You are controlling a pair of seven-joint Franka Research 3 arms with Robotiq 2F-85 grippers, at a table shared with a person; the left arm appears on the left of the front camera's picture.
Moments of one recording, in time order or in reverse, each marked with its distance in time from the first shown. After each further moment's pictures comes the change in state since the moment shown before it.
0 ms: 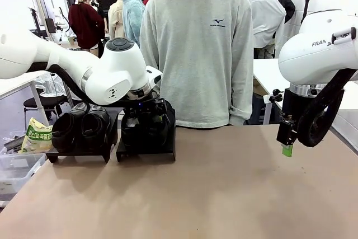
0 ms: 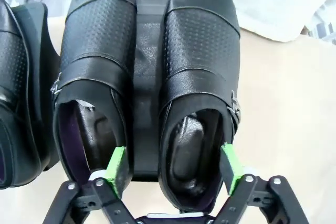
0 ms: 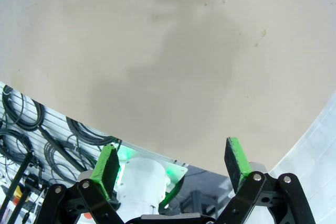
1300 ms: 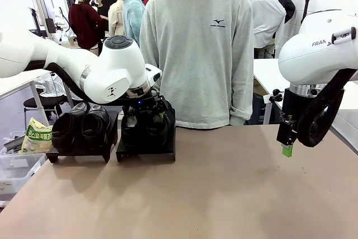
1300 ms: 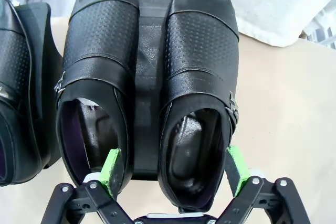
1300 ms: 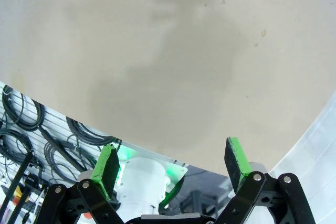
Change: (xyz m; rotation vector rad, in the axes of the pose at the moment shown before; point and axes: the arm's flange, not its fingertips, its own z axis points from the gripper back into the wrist) left arm 0.001 0.000 0.004 -0.003 -0.005 0.015; right arm 0.000 0.000 0.000 0.000 0.000 0.000
